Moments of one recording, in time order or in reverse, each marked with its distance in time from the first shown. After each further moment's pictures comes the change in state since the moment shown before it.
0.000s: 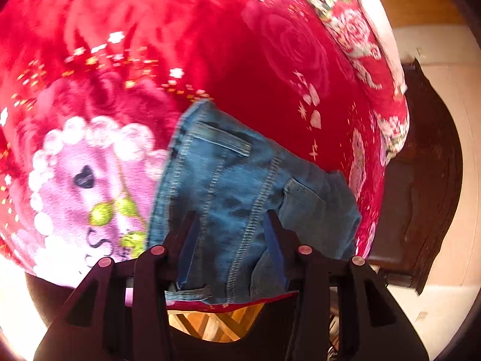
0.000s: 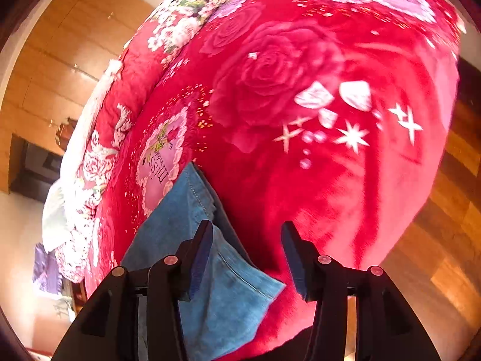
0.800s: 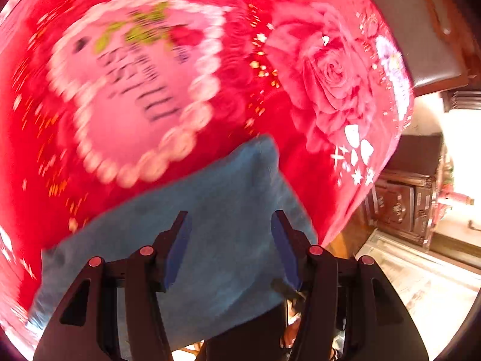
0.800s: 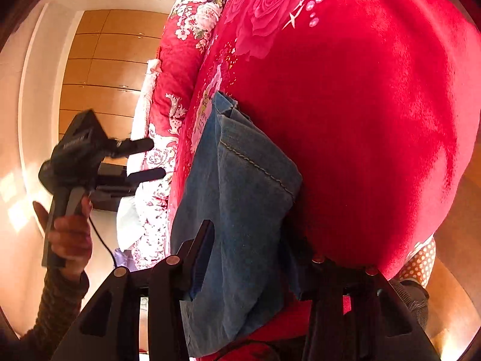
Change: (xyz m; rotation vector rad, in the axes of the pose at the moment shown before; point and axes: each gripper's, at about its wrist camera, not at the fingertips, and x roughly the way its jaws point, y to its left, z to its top) left arm 0.328 -0.489 -0.084 0.836 0.512 0.370; right arm 0.067 -0.024 -0.068 0.101 0.085 0.424
